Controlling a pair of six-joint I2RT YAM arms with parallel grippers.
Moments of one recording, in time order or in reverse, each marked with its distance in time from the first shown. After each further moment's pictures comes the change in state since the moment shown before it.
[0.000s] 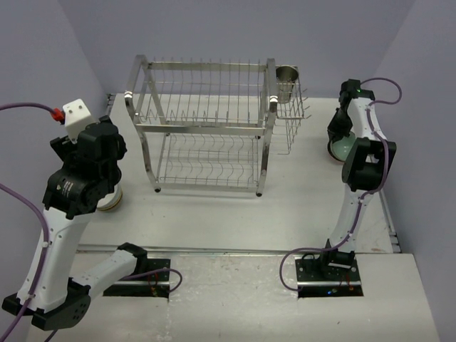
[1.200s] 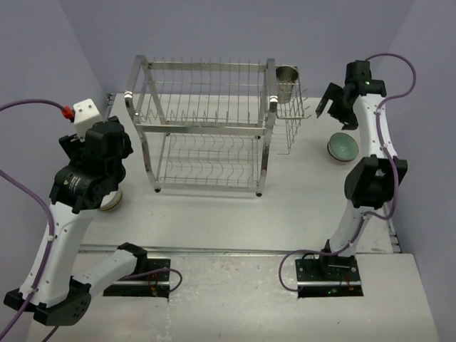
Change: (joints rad) left arm 0.000 0.028 -0.022 0.014 0.048 0.008; right arm 0.056 -0.176 0.040 0.004 -0.062 -0.010
